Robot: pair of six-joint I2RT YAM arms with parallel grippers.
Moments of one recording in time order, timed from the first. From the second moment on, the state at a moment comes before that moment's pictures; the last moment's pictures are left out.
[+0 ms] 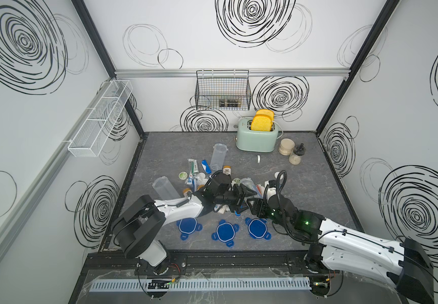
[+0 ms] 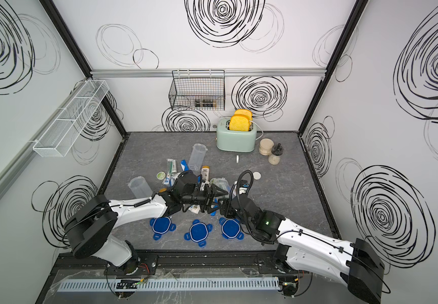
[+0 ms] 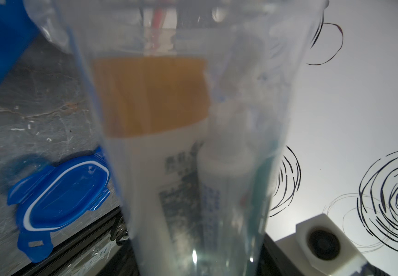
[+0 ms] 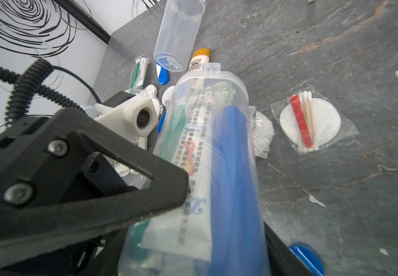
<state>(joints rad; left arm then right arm) -0.79 1.56 0.76 0.33 0.60 -1.72 0.99 0.91 0.51 -0.21 0.27 0.91</state>
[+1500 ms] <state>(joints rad) -0.32 0.99 0.82 -0.57 0.31 -0.65 0.53 1.29 1.08 -0.92 -0.13 0.43</state>
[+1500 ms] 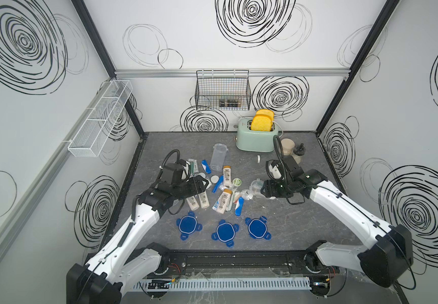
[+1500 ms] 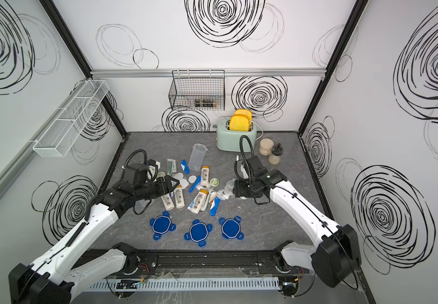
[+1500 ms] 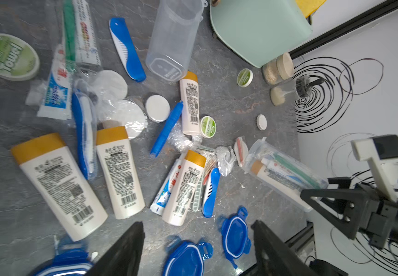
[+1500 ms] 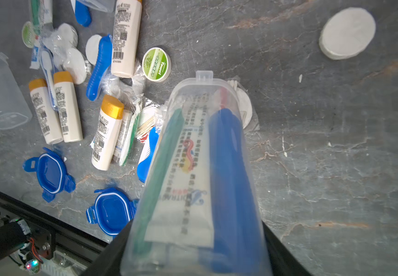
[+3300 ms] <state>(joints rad) -0.29 0.95 0.78 -0.66 0.20 -0.48 0.45 1.51 1.34 -1.17 -0.14 0.32</state>
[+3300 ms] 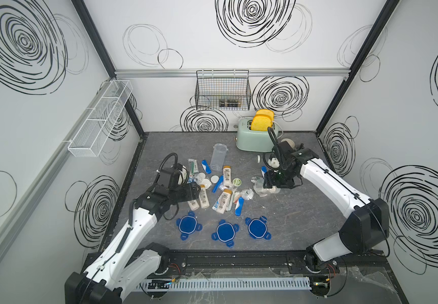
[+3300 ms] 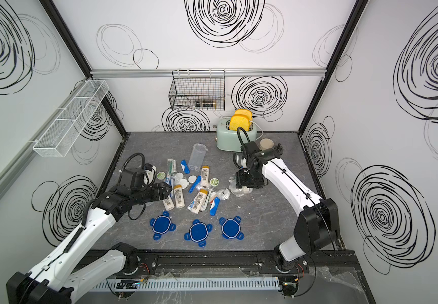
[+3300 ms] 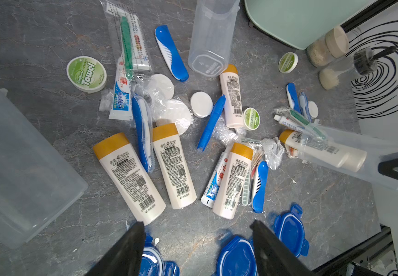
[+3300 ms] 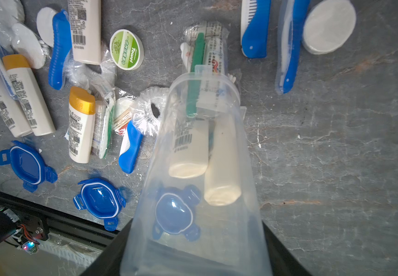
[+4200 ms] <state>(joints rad) -0.29 0.95 0.78 -0.66 0.18 -0.48 0.47 1.48 1.34 -1.17 -0.15 0.33</state>
